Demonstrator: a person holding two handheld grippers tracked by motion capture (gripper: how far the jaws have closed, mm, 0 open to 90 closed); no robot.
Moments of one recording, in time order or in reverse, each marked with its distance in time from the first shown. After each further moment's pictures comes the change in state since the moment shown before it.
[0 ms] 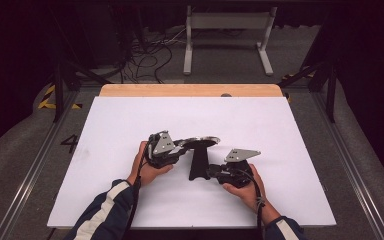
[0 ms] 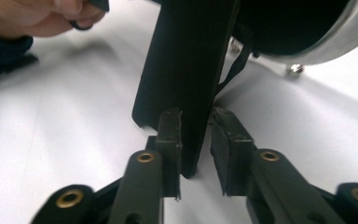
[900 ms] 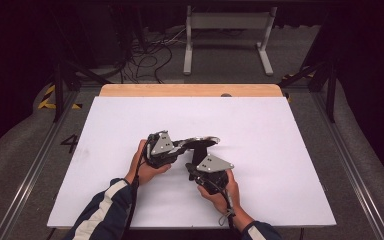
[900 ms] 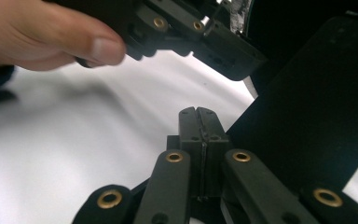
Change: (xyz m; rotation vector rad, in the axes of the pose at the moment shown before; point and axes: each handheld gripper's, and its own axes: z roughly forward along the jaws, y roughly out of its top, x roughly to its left) left arm 0.001 0.003 -0.005 0.019 -0.015 0.049; right arm 0.064 0.021 0.042 -0.119 -0.195 -0.138
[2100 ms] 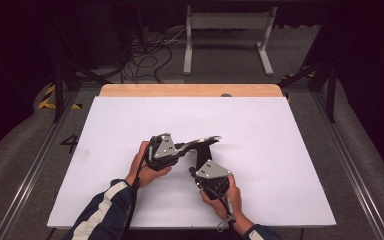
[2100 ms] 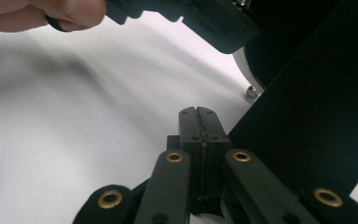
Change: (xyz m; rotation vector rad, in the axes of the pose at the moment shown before) left arm -0.012 0.005 -0.003 0.028 0.002 0.061; right arm 0.007 -0.011 -0.006 0.061 -0.066 -0.035
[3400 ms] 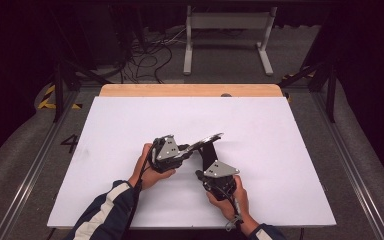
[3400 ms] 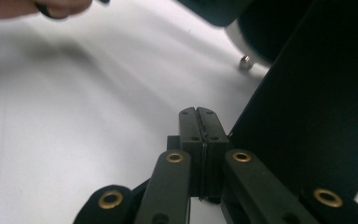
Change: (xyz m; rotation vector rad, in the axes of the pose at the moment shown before) left arm -0.006 0.001 0.006 -0.026 -0.018 -0.033; right arm -0.013 -0.013 -0.006 0.060 0.042 0.060
